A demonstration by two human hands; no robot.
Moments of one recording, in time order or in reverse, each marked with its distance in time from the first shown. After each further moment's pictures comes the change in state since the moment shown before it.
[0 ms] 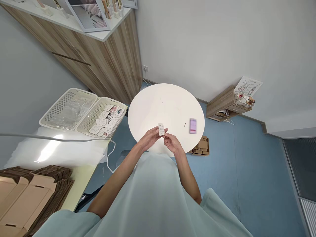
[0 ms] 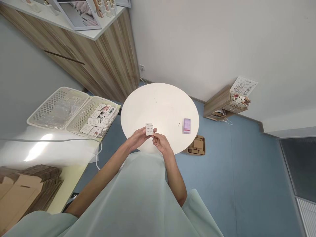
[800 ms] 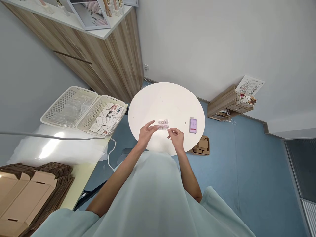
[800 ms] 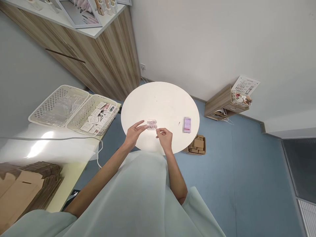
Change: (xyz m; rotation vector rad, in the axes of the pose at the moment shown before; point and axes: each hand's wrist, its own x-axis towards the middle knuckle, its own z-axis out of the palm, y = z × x) left_hand -0.001 0.002 0.006 0.358 0.495 0.103; right_hand -0.018 -0.016 0.012 -0.527 0.389 -0.432
